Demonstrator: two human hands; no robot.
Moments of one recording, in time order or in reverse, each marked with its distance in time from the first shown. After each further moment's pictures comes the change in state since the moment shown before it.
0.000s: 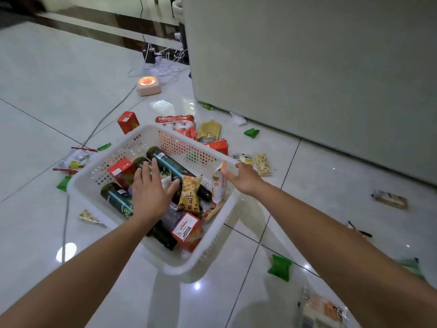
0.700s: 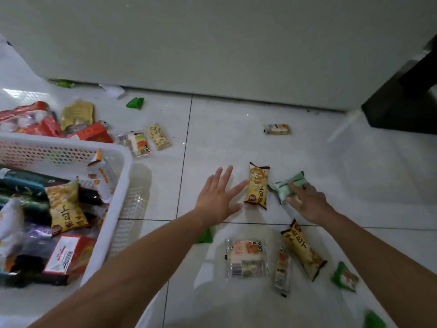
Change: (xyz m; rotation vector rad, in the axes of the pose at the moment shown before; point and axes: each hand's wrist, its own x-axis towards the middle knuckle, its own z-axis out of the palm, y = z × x) left_hand -0.123 0.273 0.150 0.165 -0.510 1.156; right_hand -0.194 0.363 -0.047 -0.185 0.056 0.679
